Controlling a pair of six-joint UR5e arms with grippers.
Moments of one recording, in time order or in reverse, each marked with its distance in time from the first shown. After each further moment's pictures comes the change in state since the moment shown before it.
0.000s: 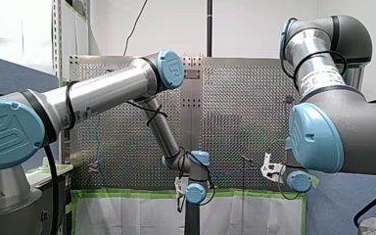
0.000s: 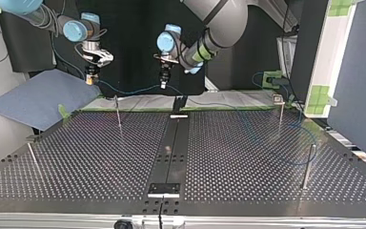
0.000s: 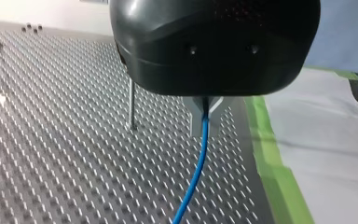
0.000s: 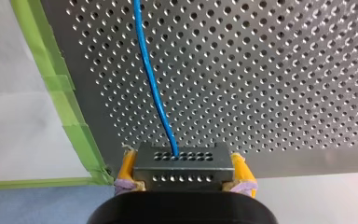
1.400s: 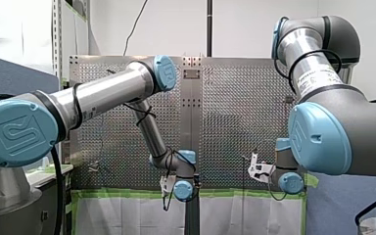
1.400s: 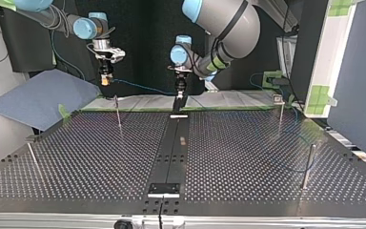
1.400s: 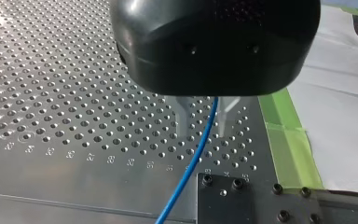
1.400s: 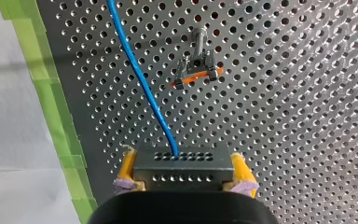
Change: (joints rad) left arm 0.128 -0.003 -0.026 -0.001 -0.013 -0.030; right arm 0.088 0.000 0.022 -0.055 -0.090 0.000
